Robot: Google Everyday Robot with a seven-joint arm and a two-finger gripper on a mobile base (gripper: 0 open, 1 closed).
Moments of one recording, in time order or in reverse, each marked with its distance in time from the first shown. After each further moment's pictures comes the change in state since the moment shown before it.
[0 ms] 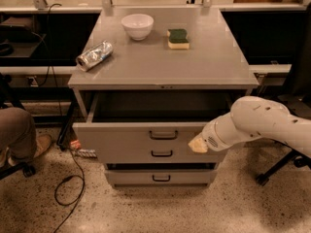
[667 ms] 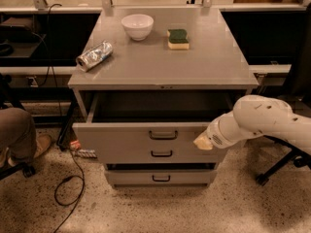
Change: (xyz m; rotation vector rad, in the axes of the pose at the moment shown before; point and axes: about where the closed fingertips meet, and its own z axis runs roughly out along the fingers) arm 0.007 -0.024 0.002 0.042 0.018 -0.029
